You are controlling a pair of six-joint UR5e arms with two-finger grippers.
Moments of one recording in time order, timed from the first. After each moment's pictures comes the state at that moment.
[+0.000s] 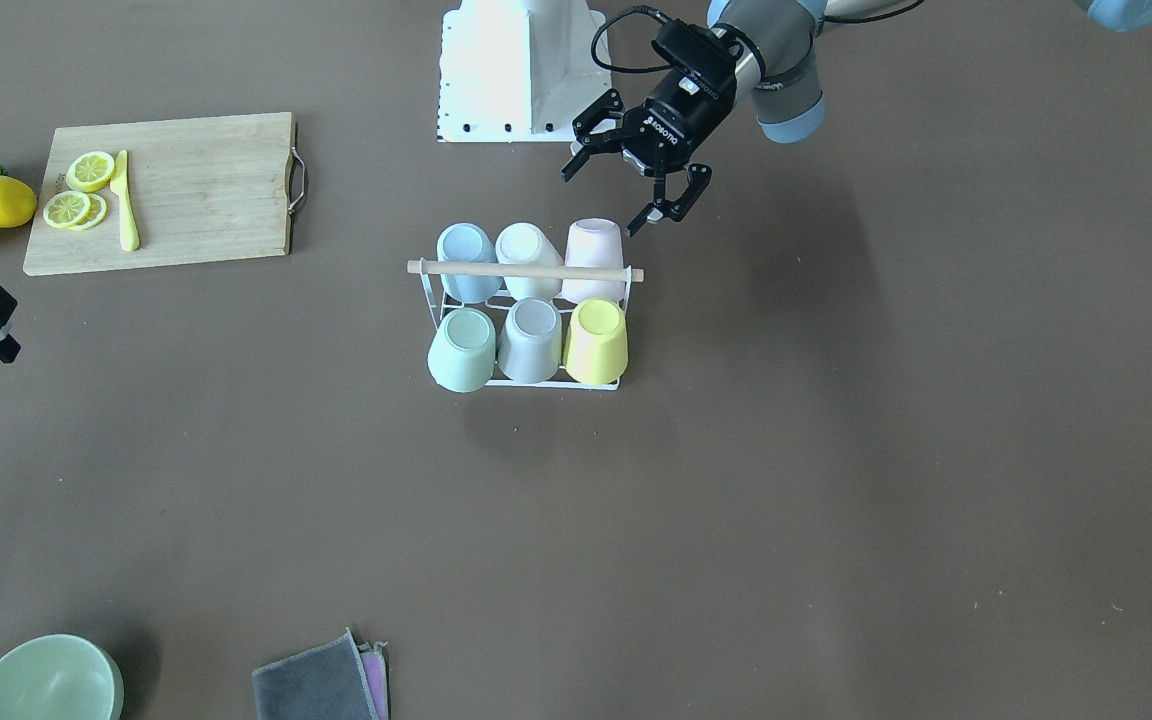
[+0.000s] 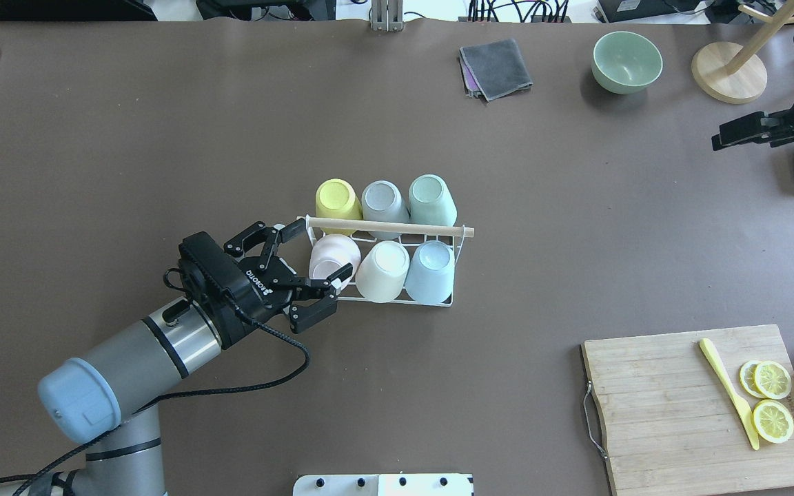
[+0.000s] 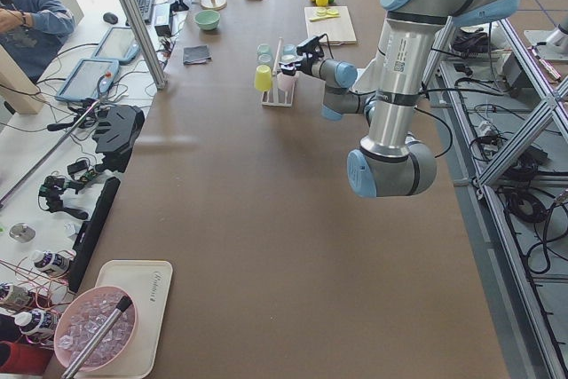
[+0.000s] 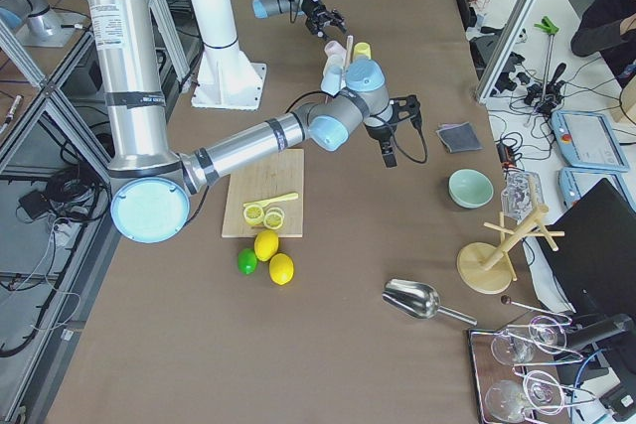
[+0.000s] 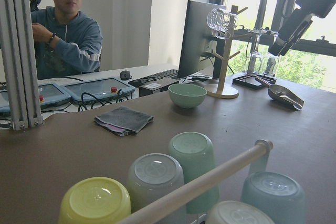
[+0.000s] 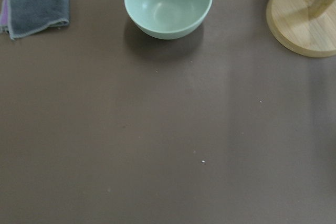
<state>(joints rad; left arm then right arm) -0.26 -1.88 -1.78 -2.97 -1.10 -0.48 1.16 -1.51 1.86 -1.23 2.14 0.66</state>
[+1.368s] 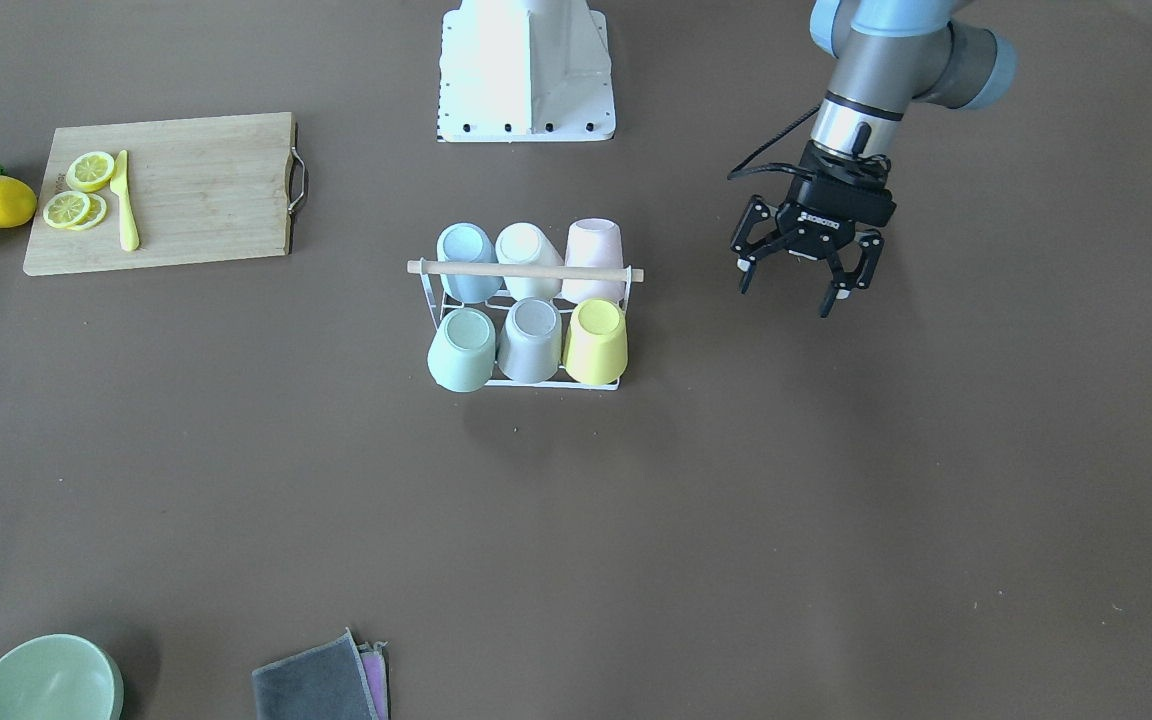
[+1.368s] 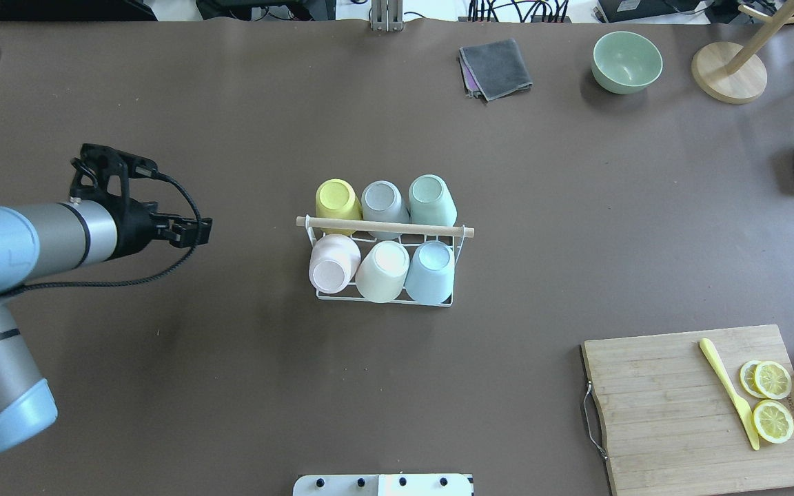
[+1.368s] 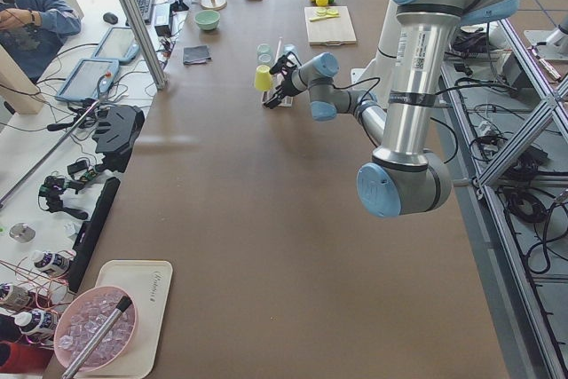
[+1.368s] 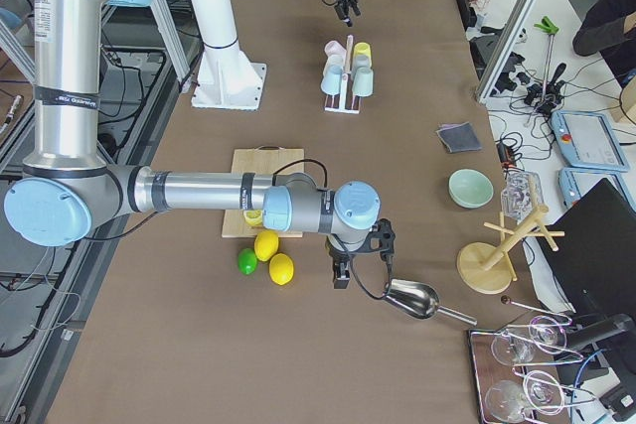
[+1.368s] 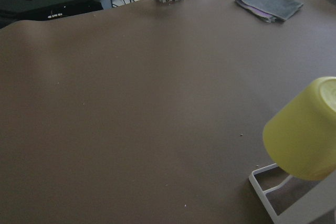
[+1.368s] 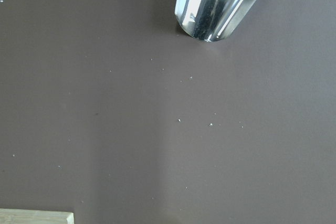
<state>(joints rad) -0.65 -1.68 -1.94 -2.14 -1.63 -0.91 1.53 -1.67 1.64 -1.62 2.42 -0.07</state>
